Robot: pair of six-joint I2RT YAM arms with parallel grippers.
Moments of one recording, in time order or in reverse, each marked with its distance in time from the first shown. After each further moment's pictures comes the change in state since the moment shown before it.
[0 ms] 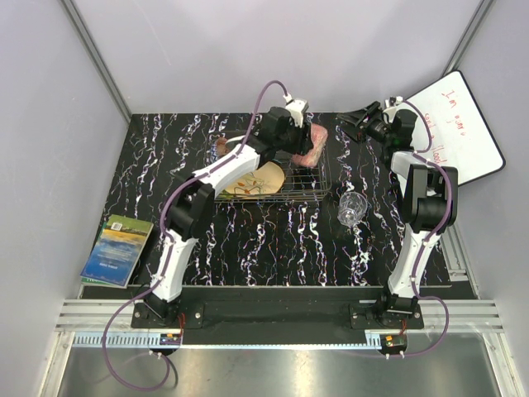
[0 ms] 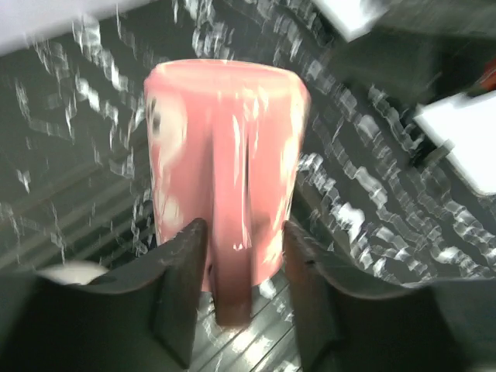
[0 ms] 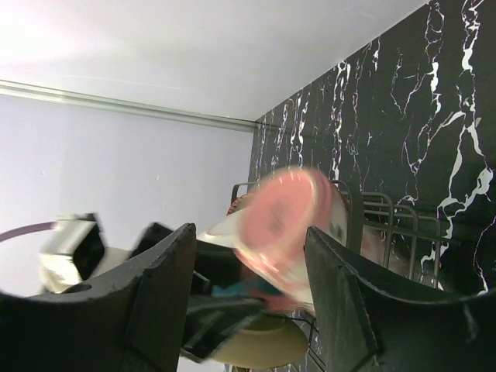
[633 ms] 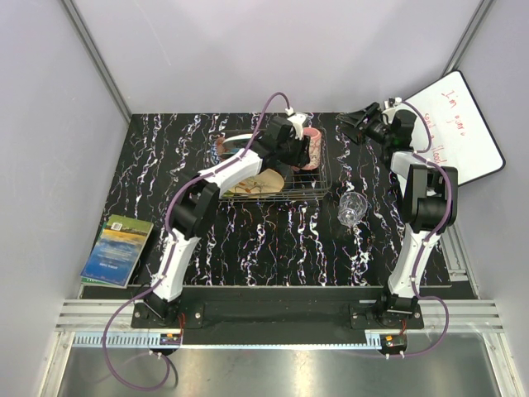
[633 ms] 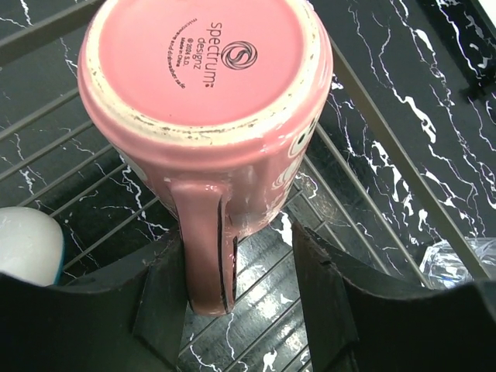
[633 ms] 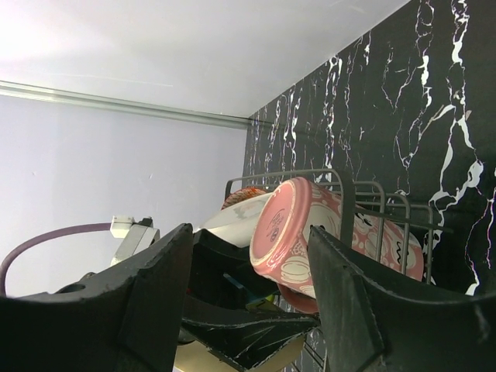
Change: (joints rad) left arm -0.001 0.040 -0.060 -0.079 0.009 0.019; right arm 0.004 0.000 -0.002 -0.029 0.000 -0.024
